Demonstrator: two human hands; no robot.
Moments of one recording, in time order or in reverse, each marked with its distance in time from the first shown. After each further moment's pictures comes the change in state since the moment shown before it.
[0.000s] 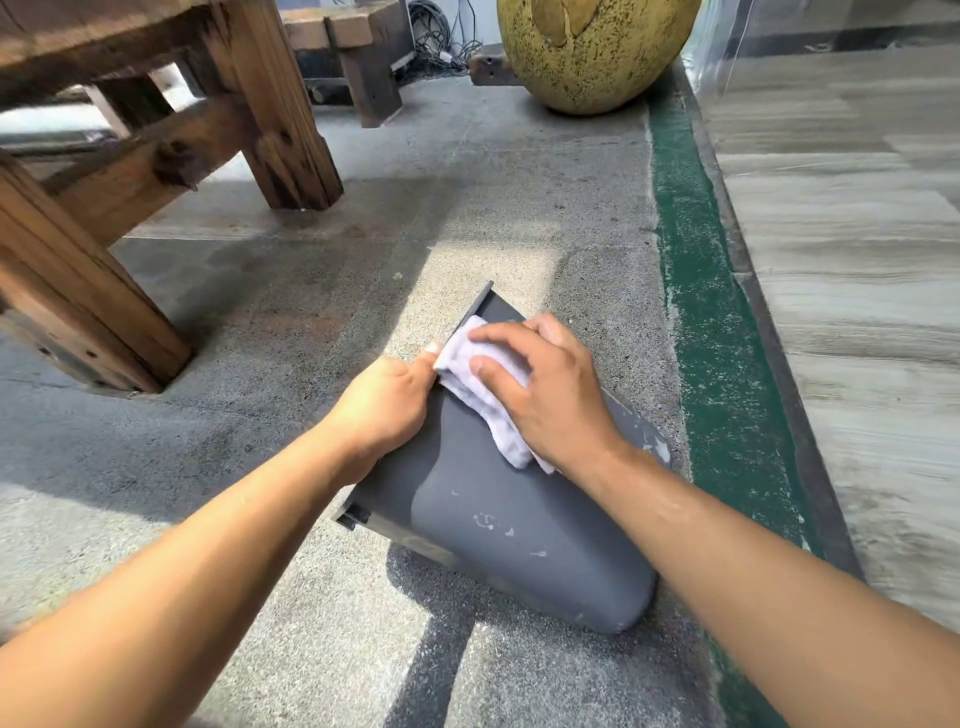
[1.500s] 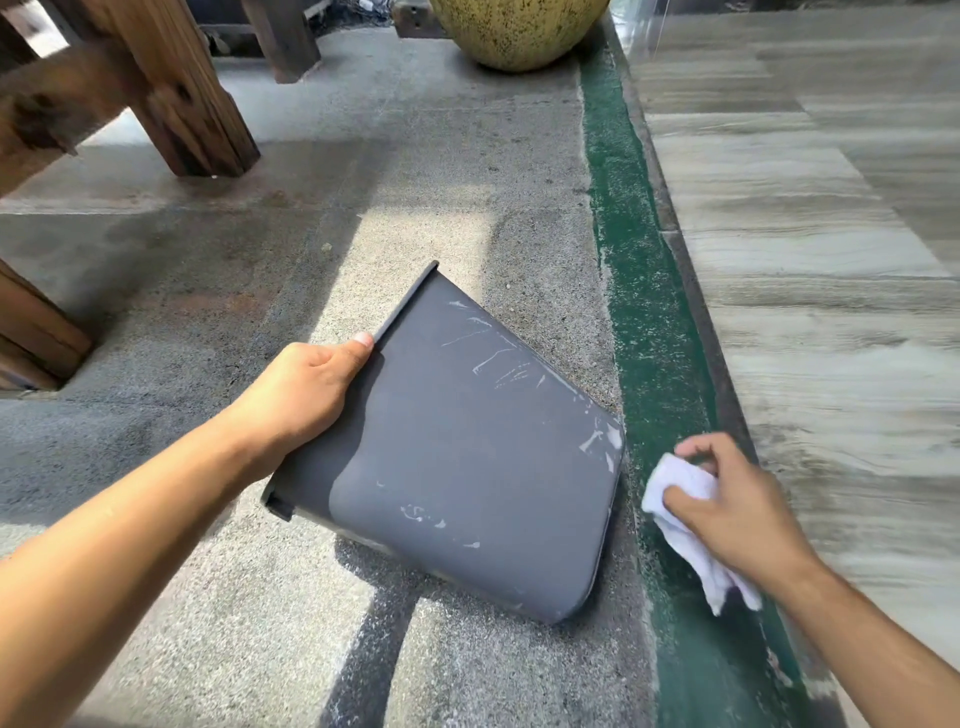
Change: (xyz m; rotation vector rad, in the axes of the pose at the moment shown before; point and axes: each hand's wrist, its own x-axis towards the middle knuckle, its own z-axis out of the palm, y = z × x) left_hand -0.012 -0.006 0.003 -0.212 -0.112 -0.051; right_hand -0.154 0.095 -0.142 -0.334 -0.081 0.719
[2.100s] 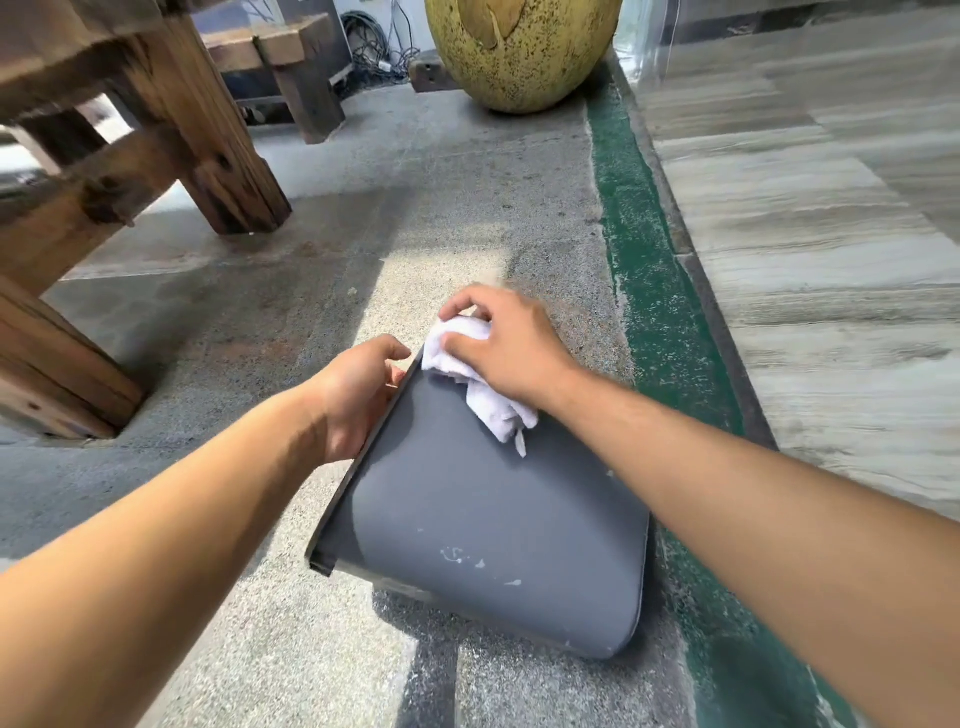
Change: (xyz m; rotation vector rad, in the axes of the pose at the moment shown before) left_hand 0.027 0.052 0.011 -0.349 -0.210 -0.370; right_hand 0.089 -0.216 0.042 0.275 -0.020 -0.570
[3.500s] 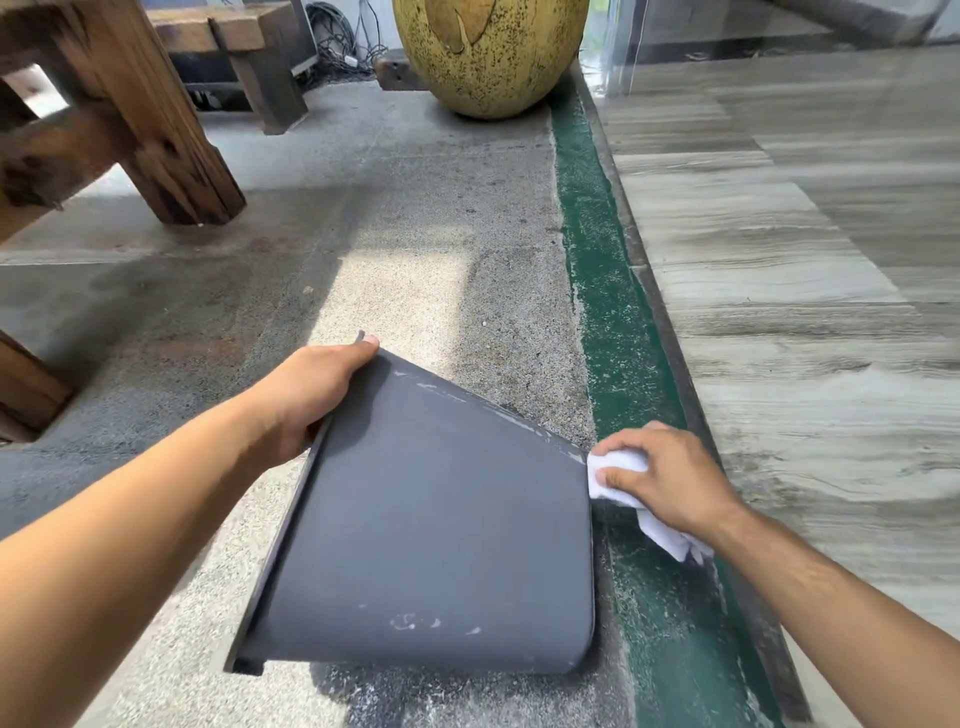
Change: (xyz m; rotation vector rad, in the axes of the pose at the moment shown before) left_hand 0.009 -0.003 0.009 0.081 0.063 0.164; right_hand -0.127 0.137 -0.101 -0.318 -0.124 0.406
